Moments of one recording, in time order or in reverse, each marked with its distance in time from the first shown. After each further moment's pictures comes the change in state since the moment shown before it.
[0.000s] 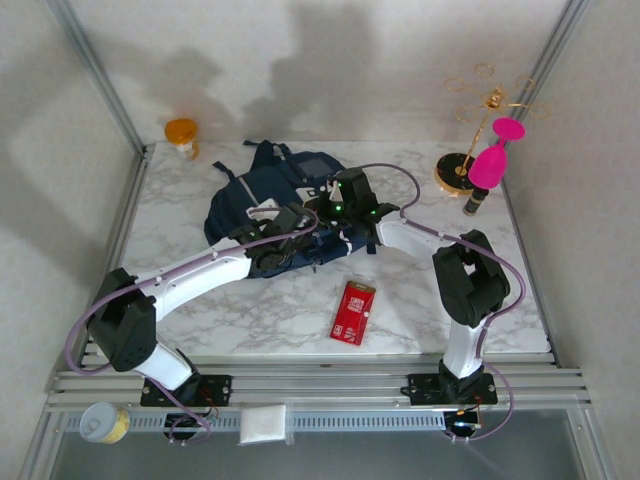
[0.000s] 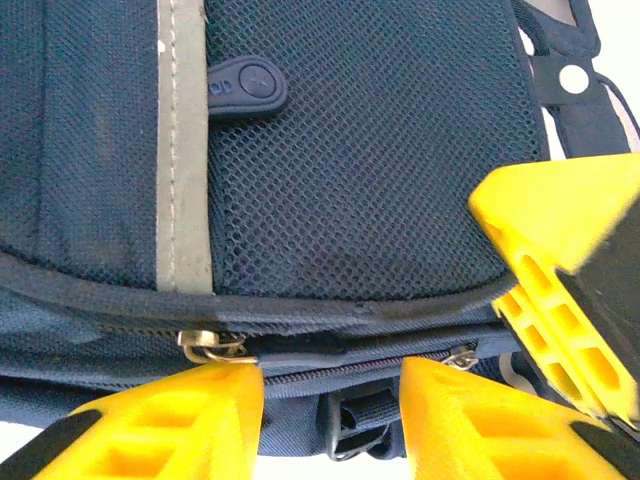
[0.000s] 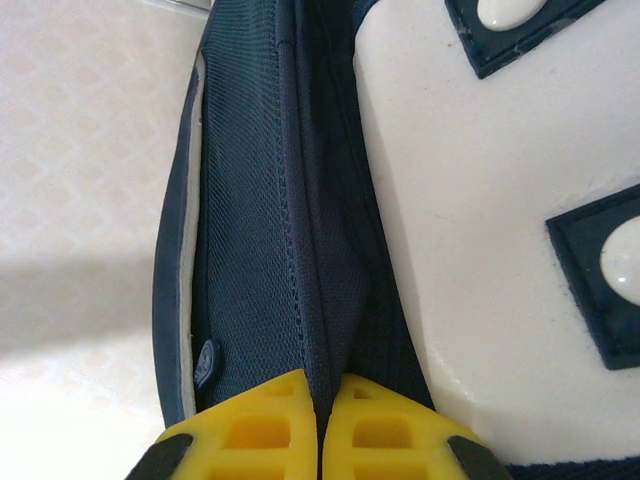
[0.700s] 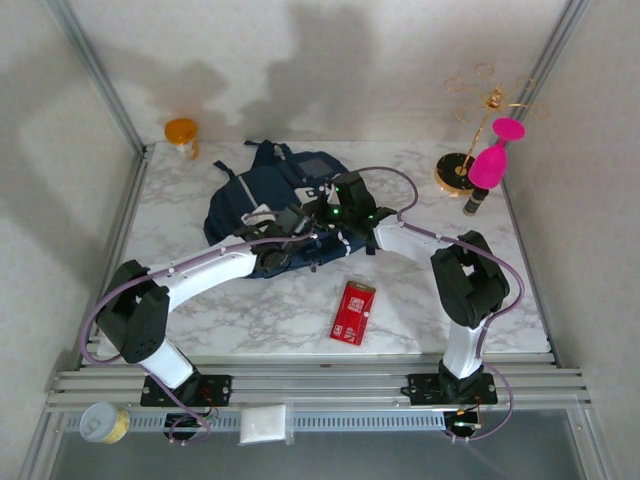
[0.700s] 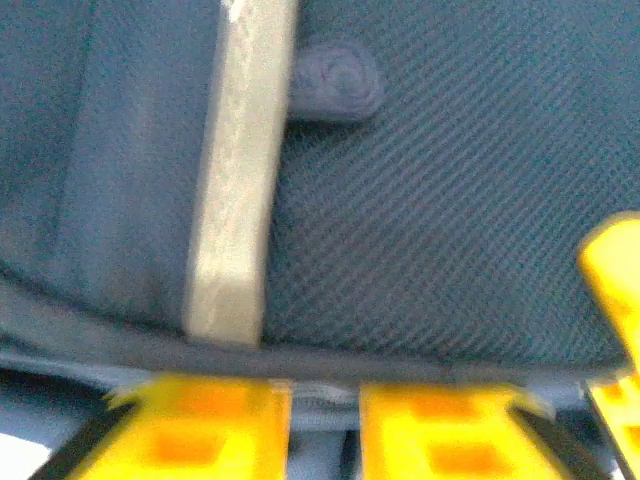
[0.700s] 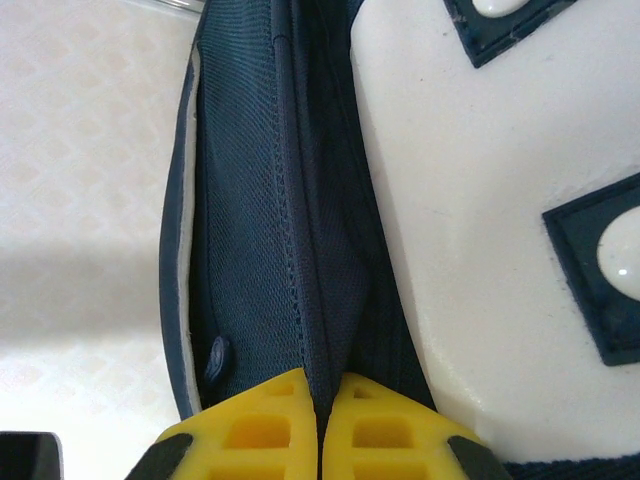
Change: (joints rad) left arm 0.035 0.058 -0.028 0.006 -0.038 -0.180; right arm 0.024 -0.004 -0.028 0.043 0.034 0.015
